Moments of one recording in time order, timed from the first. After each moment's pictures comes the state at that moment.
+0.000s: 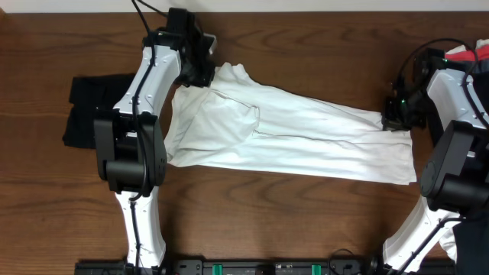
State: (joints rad) left arm -0.14 2.21 1.86 -0.95 0.23 0.14; right arm -0.23 2.05 1.54 -1.13 -0.10 -0.02
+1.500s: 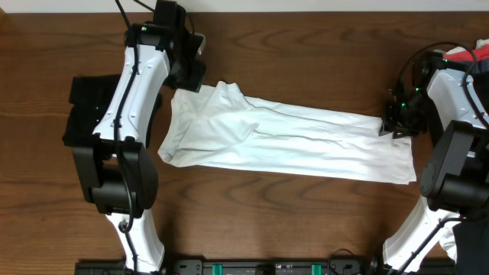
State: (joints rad) left arm -0.14 2.04 1.86 -1.10 0.11 0.14; right arm -0.23 2.05 1.54 -1.20 -0.09 -0.03
